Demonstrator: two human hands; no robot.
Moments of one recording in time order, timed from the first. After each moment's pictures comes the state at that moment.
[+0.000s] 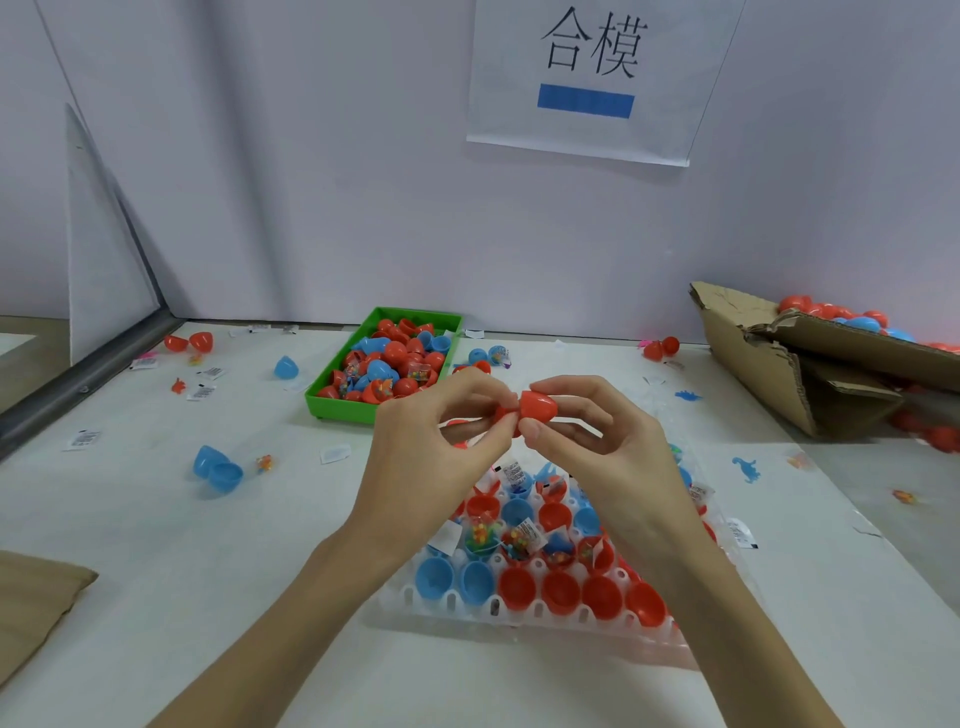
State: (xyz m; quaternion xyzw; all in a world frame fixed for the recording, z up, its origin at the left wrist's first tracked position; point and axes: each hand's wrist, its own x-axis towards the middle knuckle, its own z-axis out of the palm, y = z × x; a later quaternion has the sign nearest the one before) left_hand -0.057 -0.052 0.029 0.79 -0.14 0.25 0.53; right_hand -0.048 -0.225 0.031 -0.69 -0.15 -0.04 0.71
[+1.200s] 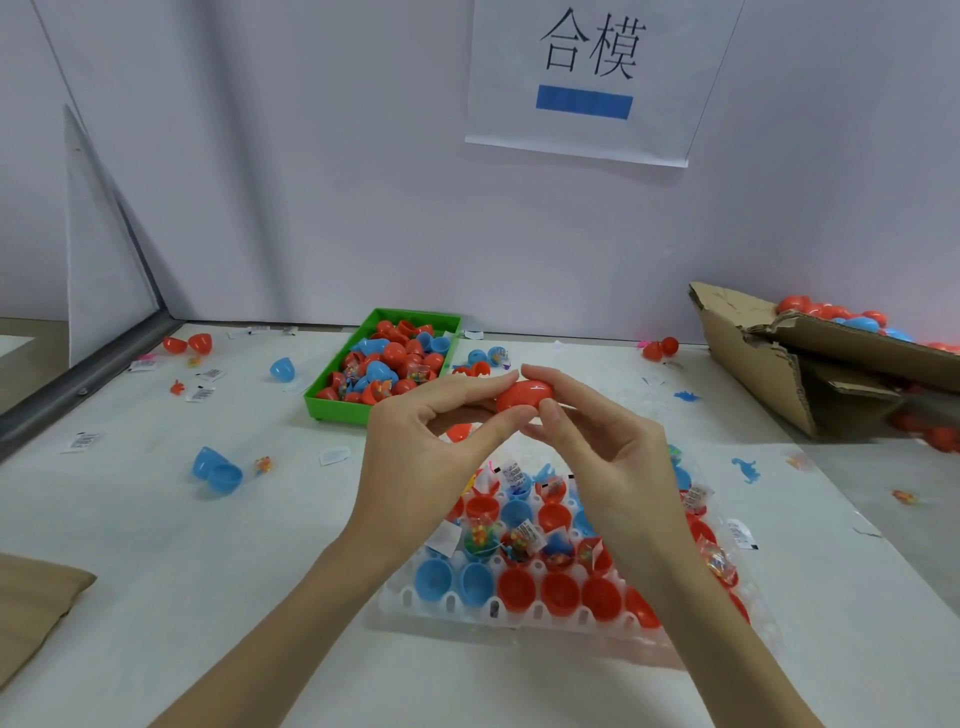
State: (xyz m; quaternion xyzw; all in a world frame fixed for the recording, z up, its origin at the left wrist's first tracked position) left_hand -0.059 -0.053 0.031 0.73 -0.14 0.24 0.62; right_hand -0.052 -0.219 0.026 -0.71 -0.19 -0.12 0.66
